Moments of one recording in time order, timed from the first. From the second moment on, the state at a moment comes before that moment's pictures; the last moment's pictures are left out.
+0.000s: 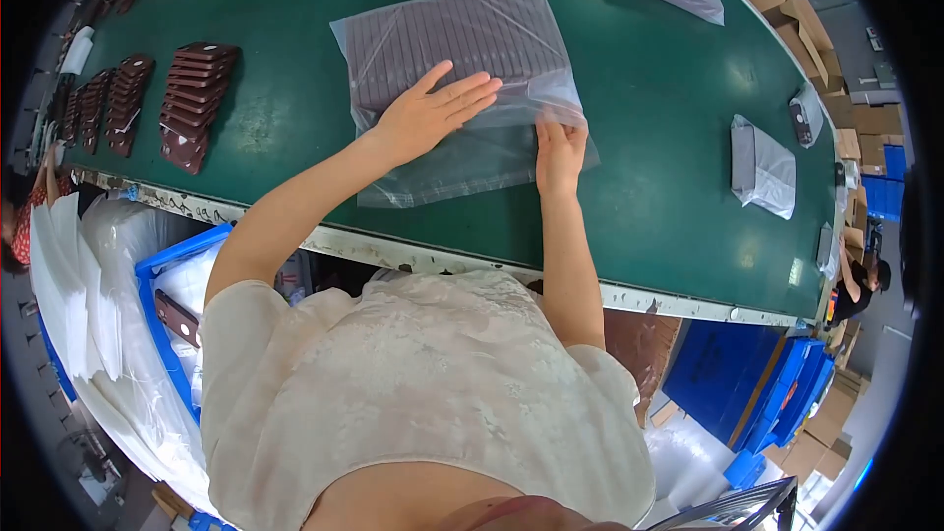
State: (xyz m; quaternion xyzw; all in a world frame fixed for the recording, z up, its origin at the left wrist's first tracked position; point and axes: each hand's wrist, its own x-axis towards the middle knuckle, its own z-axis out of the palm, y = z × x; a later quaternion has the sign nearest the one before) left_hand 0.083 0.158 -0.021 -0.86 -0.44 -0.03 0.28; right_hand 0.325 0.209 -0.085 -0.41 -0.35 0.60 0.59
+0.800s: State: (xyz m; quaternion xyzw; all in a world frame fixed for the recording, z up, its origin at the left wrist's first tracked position) left_hand 0.096 0.144 -0.050 -0.92 -0.40 0.04 -0.03; right_hand 0.412 0.130 0.024 -0.30 -0.80 0.50 0.18
